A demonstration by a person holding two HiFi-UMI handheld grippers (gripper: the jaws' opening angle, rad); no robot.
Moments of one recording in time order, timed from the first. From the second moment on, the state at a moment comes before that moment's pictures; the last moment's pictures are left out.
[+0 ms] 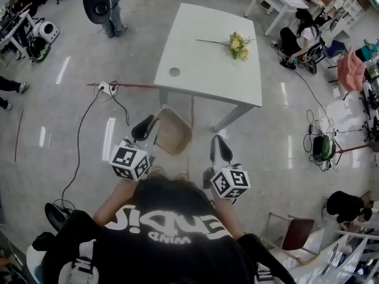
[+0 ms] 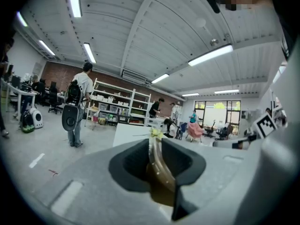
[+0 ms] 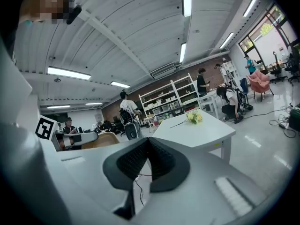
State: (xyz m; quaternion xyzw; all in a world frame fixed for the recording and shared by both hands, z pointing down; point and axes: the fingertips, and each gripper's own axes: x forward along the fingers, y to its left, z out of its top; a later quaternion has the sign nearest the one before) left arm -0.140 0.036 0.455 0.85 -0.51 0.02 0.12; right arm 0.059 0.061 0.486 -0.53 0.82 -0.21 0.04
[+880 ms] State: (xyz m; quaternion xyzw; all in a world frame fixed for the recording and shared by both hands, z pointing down) left arm -0.153 0.018 0.458 0.85 -0.52 0.01 0.13; right arm 0.047 0.038 0.490 -0.52 0.83 -0.21 0.03
